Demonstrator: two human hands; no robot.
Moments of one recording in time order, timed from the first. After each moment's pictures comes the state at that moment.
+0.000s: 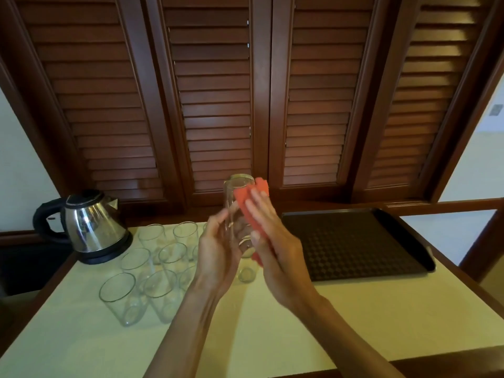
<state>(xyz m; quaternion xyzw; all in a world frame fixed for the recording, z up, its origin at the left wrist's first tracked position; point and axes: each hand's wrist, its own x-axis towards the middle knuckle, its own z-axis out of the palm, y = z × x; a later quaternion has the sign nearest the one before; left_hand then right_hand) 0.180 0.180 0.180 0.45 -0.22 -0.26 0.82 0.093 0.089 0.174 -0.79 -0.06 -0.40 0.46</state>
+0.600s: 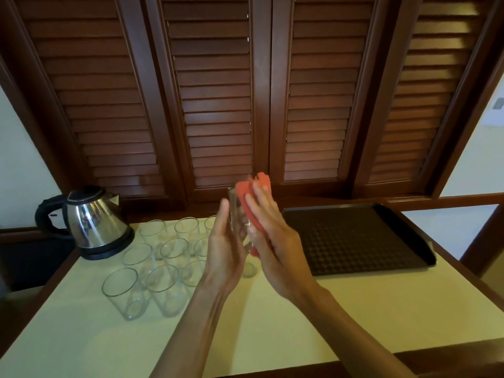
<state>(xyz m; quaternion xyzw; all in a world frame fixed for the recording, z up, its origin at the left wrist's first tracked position) 0.169 0.176 0.179 0.47 -0.22 -0.27 0.81 0.096 0.087 0.173 -0.81 -0.06 -0.39 0.43</state>
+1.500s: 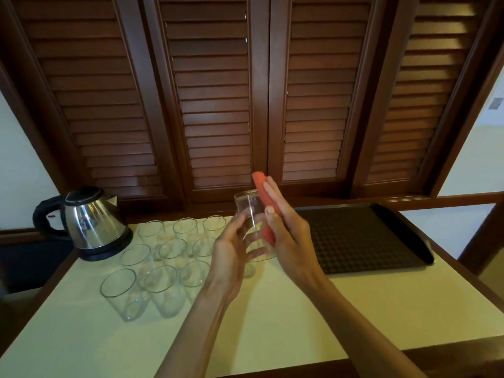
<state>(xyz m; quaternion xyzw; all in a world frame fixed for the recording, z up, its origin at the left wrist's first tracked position) 0.156 0.174 0.180 0.53 -0.21 -0.25 0.78 0.091 0.072 0.188 -0.74 -0.01 -0.37 0.56</state>
